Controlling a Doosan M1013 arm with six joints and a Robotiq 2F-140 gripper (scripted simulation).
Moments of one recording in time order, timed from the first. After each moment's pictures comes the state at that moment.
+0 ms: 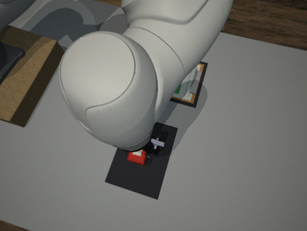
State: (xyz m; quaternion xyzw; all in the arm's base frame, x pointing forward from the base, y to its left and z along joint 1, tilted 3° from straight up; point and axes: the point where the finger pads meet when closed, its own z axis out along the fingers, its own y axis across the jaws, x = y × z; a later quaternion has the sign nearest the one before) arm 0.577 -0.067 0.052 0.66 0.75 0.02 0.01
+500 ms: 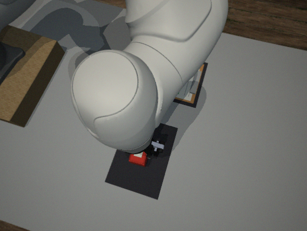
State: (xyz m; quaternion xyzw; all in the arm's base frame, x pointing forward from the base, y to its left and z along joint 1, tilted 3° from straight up) arm 0.579 -0.066 0.024 0.66 0.75 0.02 0.01
